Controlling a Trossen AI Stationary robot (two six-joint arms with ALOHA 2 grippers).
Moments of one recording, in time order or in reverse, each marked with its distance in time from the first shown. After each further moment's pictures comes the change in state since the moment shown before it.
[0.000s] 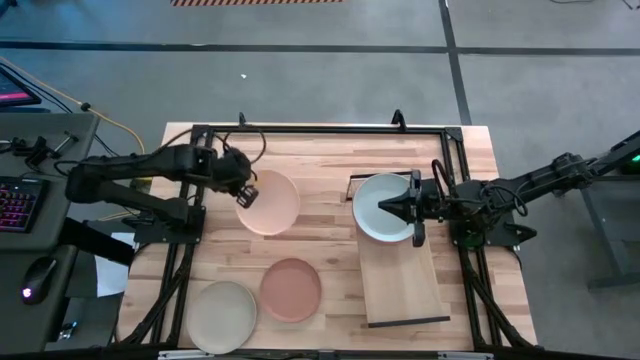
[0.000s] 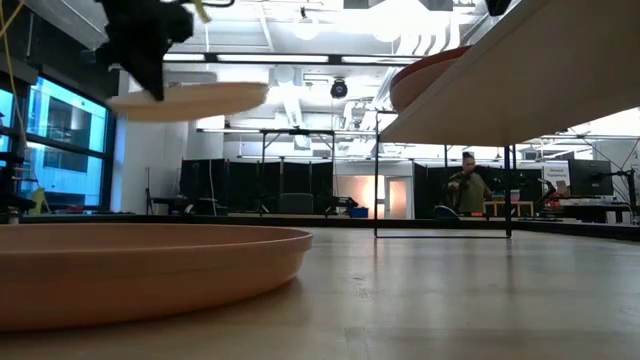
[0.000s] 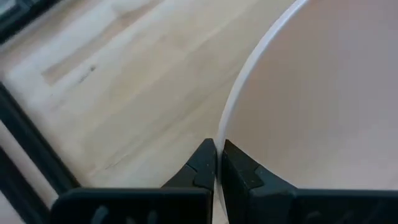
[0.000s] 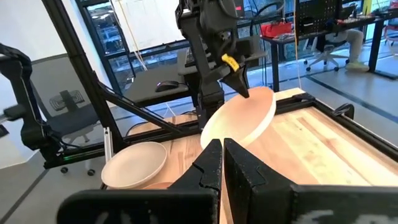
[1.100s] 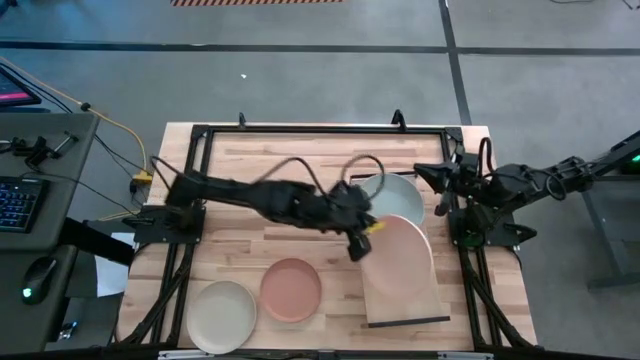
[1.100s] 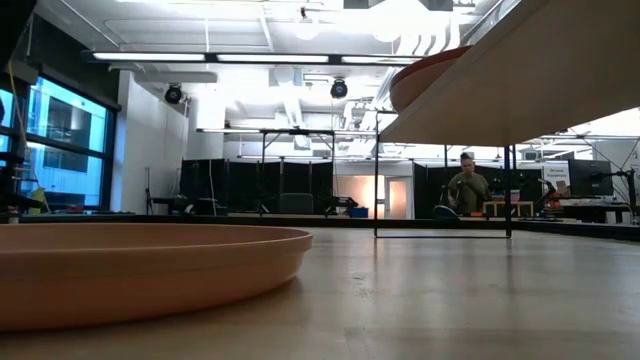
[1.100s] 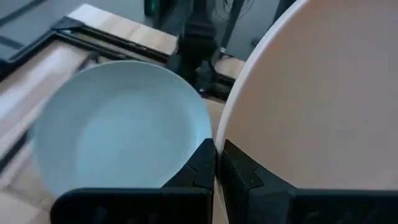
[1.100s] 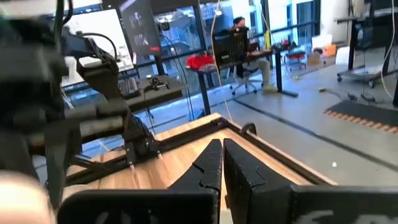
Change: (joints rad) left arm -0.340 0.911 1.064 0.481 -0.014 0.275; right arm 0.000 -0.300 0.008 -0.242 0.338 -0.031
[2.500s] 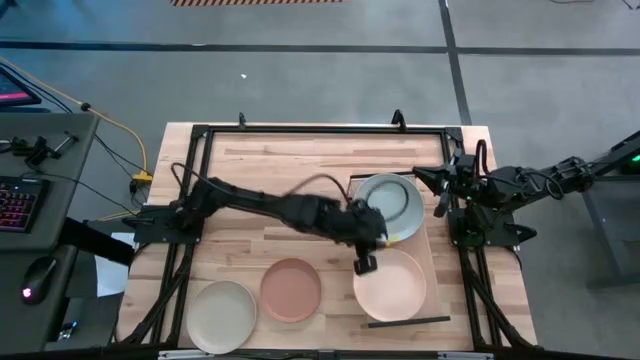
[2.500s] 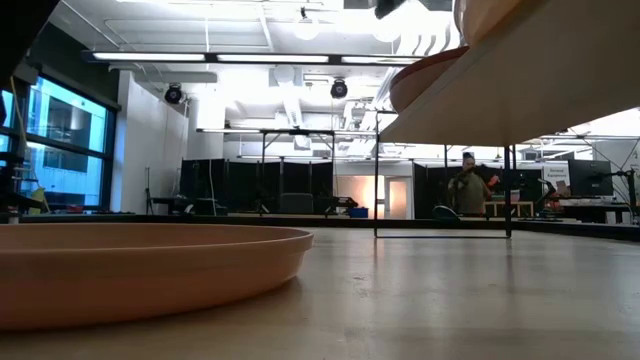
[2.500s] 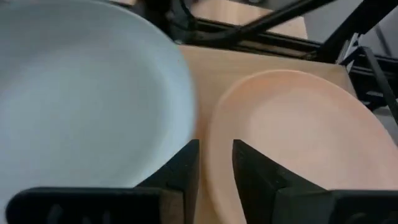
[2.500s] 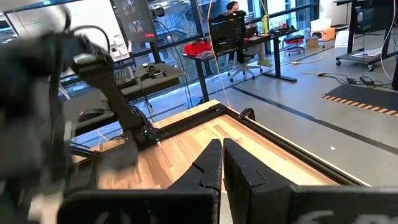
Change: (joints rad) left arm 0.018 0.131 0.002 0.010 0.160 0.147; right arm 0.000 0.000 0.000 -0.080 -0.002 0.082
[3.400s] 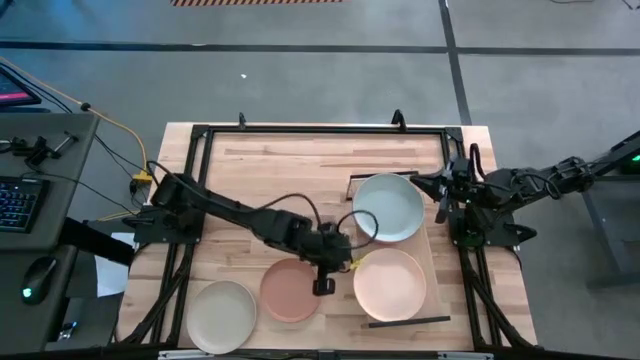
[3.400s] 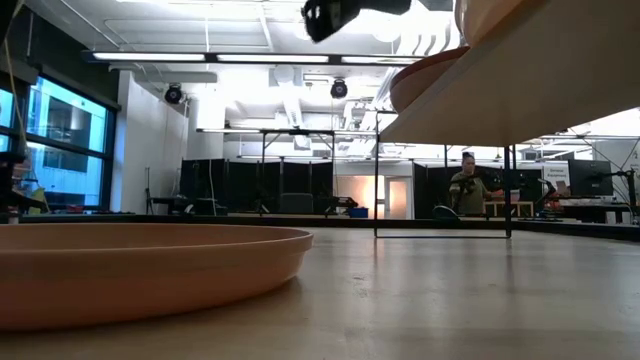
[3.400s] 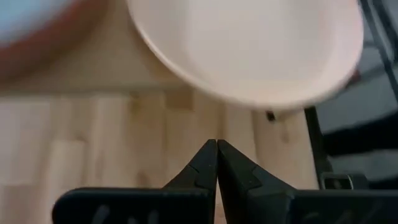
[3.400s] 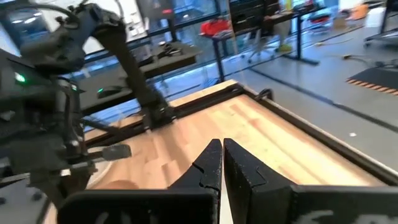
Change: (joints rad) left arm -0.115 -0.229 -0.483 0.103 0.123 -0.015; right arm 0.001 0.001 0.000 -0.076 -0.099 0.047
